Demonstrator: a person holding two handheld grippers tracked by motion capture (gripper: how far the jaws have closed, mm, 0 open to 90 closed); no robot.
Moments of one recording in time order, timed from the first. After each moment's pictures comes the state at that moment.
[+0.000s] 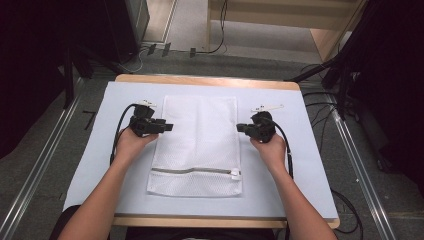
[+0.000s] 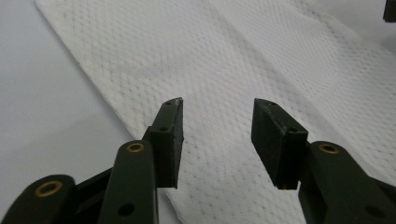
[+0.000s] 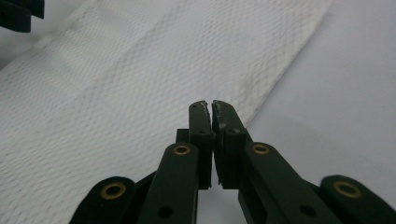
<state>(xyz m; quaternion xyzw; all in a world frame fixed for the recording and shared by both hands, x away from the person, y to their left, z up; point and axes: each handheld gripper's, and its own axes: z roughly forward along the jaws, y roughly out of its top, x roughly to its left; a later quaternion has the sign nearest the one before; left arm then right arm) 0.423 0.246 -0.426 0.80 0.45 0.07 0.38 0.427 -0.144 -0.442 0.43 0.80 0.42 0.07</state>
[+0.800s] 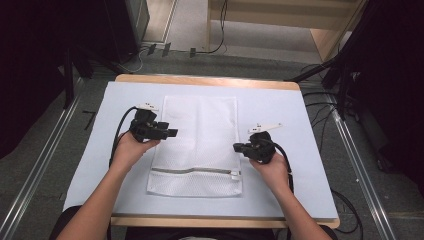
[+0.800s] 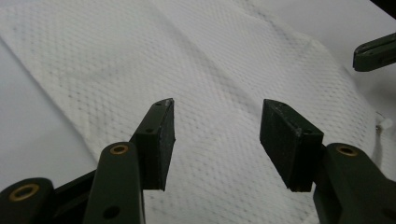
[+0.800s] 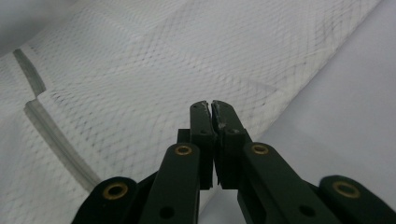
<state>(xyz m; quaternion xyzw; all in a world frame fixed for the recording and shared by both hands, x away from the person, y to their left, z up) 0.392 0.229 -0.403 0.82 0.42 0.05 0.39 0.366 -0.140 -0.447 0.39 0.82 0.41 0.05</state>
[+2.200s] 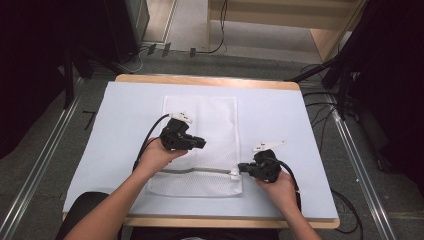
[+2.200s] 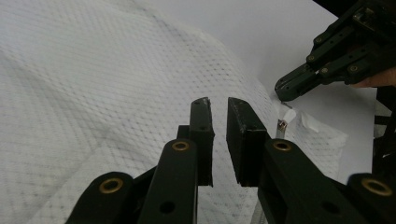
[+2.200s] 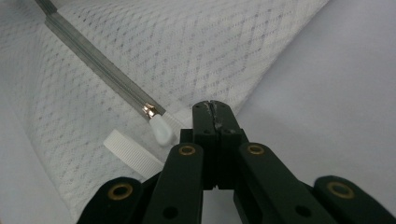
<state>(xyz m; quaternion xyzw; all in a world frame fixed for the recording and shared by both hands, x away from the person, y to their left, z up) 0.378 0.146 -0.408 0.86 0.31 -0.02 0.40 0.324 -0.154 -0.468 0.40 0.84 0.37 0.01</state>
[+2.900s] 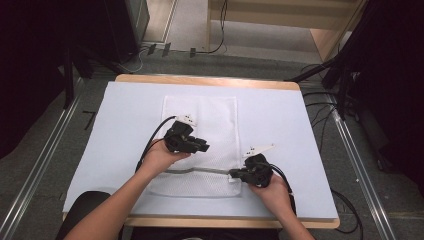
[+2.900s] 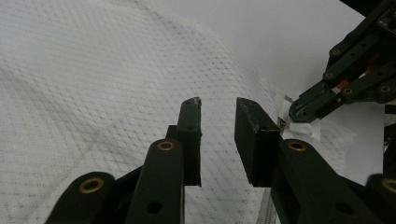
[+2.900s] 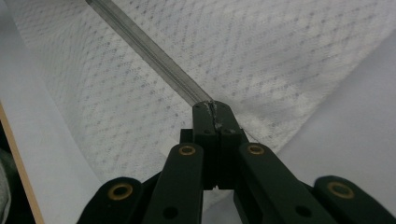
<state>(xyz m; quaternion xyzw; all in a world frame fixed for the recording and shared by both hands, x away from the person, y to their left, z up) 0.378 0.140 -0.414 0.87 0.31 -0.02 0.39 0.311 -0.128 -0.464 0.37 0.86 0.37 -0.01</state>
